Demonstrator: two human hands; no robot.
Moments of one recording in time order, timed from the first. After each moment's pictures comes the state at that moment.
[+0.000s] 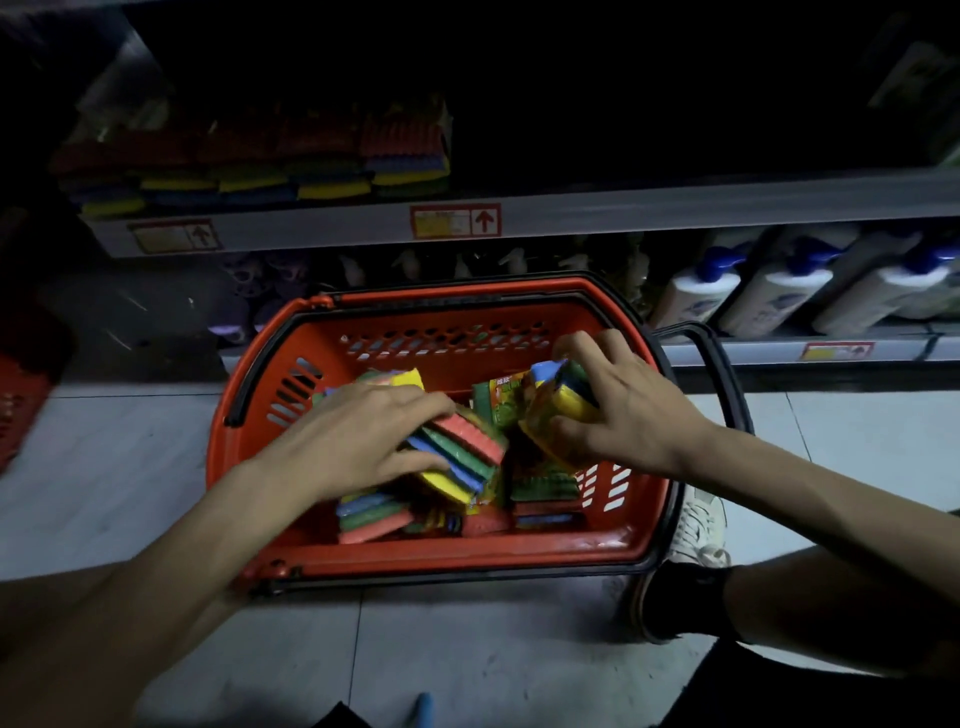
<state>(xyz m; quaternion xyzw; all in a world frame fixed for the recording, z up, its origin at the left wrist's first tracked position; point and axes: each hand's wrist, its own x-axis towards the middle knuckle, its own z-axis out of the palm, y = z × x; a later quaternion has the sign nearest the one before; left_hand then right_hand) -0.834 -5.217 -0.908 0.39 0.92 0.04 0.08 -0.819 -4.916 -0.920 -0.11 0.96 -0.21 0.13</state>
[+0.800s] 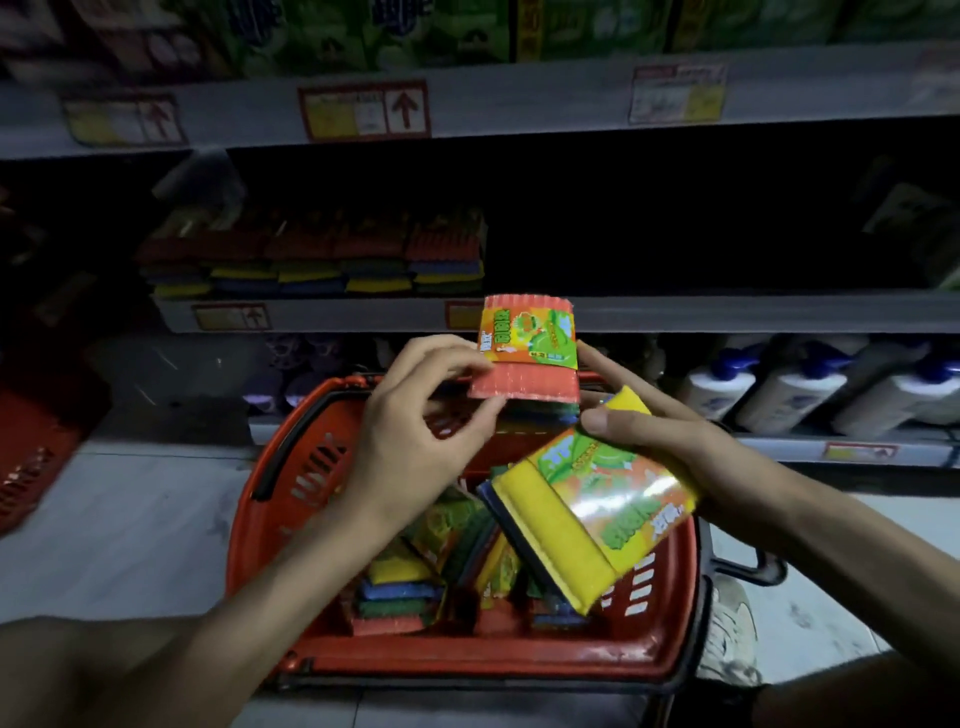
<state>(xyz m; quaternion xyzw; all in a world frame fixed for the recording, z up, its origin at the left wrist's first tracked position) -0.850 -5.167 -0.857 0.19 0.84 0.47 -0.17 -0.832 -4.917 -0.833 -0.04 0.66 -0.71 0.26</state>
